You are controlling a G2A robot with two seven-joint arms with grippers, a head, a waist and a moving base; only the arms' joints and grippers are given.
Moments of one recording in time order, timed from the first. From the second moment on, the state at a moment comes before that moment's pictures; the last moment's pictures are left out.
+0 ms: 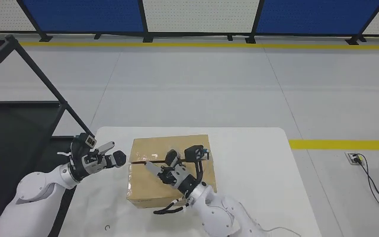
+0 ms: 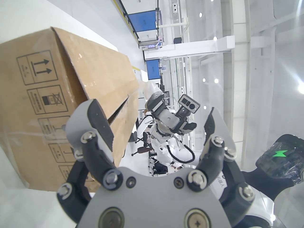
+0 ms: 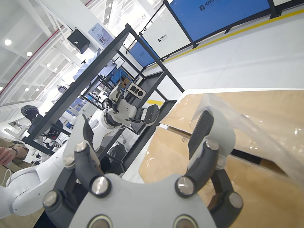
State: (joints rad) left arm 0.76 -0.90 -1.34 -1.04 -0.72 -0.32 -1.20; right arm -0.85 -1.49 0.83 -1.47 -0.56 -0.15 0.07
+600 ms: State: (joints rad) left arm 0.81 -0.90 -1.38 -1.07 -0.73 -0.31 -1.20; right arm -0.84 -1.53 0.76 -1.44 -0.57 -0.24 0.18
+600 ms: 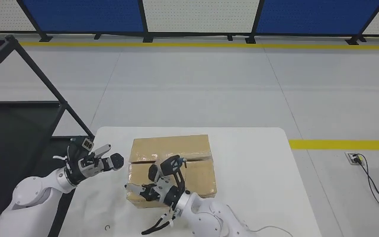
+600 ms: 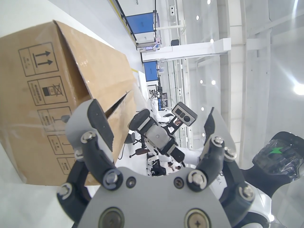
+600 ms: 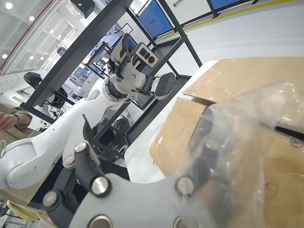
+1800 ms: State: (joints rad) left arm 0.83 -0.90 -1.40 -1.16 -0.71 -0.30 -1.22; right arm -1.23 -1.41 1.24 -1.82 -0.36 -0.05 0.63
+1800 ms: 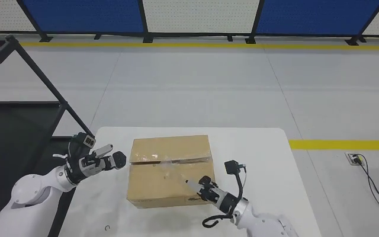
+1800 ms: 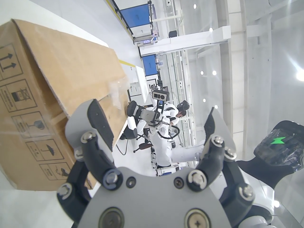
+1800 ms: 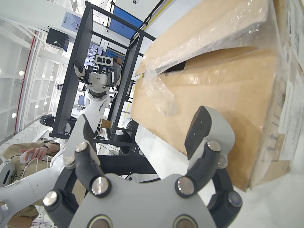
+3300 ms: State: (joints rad) left arm 0.79 -0.92 -1.39 -1.07 -0.72 -0.30 -1.21; right arm -1.00 -1.46 1.01 -1.76 -0.26 0.37 0.52
